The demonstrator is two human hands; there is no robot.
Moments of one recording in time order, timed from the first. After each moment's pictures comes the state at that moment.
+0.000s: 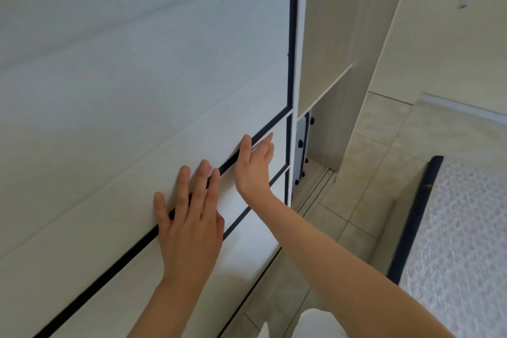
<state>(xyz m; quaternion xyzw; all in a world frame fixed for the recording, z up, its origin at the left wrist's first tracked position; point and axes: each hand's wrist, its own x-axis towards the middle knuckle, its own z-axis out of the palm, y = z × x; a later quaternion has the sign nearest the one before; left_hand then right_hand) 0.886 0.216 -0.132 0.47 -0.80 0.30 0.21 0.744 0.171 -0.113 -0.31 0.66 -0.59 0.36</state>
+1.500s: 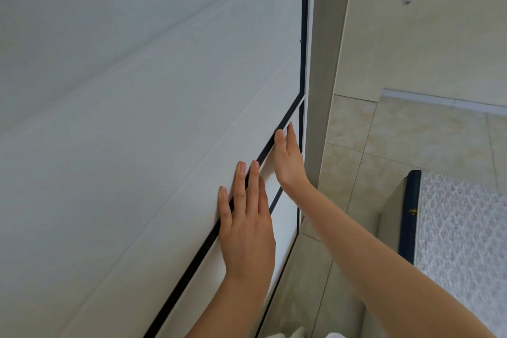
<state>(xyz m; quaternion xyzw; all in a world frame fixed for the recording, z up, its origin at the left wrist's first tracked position) 0.571 0.093 -0.108 0.43 -0.87 0.25 0.03 0.428 0.042 -0.122 -0.24 0.68 -0.64 0.27</state>
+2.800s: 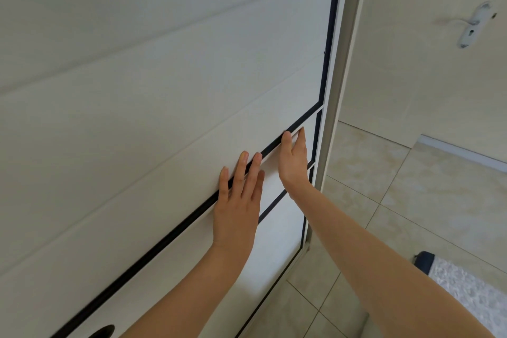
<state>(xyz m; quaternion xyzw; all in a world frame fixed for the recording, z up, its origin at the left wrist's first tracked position) 0.357 0.010 -0.123 0.46 -0.83 0.32 -0.04 0.212 -0.037 -0.129 -0.26 0.66 -0.63 0.30</state>
